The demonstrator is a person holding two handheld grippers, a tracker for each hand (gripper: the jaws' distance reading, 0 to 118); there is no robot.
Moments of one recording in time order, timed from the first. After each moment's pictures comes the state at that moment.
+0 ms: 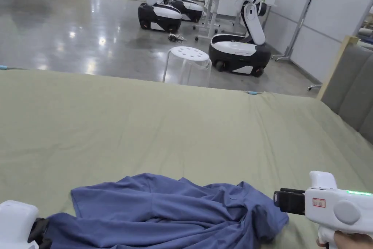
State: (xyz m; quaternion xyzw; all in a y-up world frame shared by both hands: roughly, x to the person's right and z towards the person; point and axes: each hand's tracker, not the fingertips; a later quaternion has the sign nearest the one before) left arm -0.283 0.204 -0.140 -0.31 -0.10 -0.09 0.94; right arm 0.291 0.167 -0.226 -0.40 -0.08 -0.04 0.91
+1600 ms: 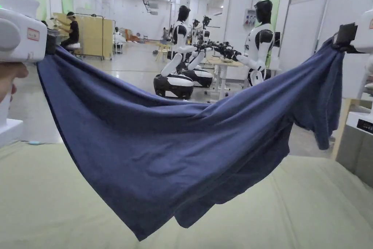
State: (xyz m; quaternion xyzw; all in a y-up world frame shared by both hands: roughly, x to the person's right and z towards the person) left arm -0.350 0.565 -0.328 -0.05 0.00 -0.05 1.00; right arm 0.237 0.632 -0.243 -0.04 -0.08 -0.01 1.00
